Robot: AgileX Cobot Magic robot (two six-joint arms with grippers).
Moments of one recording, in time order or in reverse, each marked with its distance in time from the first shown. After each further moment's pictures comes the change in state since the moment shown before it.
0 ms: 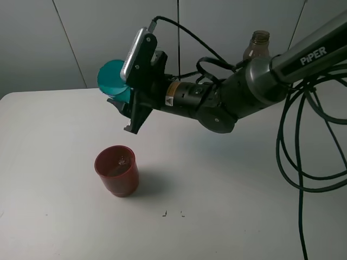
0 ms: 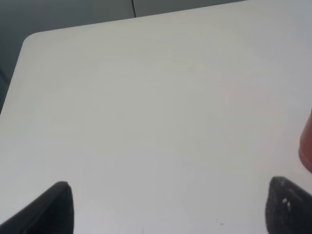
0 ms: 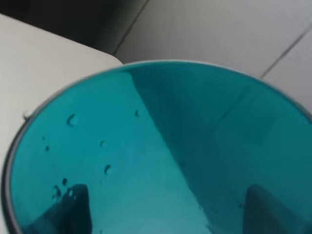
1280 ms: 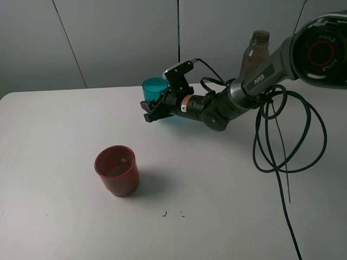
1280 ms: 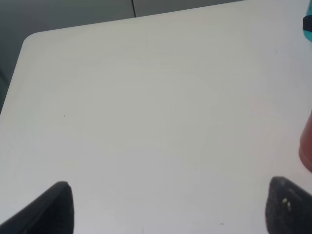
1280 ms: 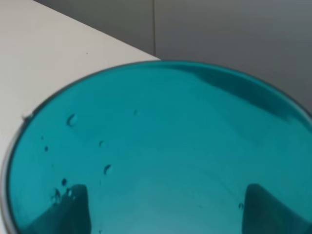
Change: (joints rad) left arm 0.000 0.000 0.000 0.002 0.000 0.000; right arm -0.188 0.356 -0.272 -0.055 0.074 0.589
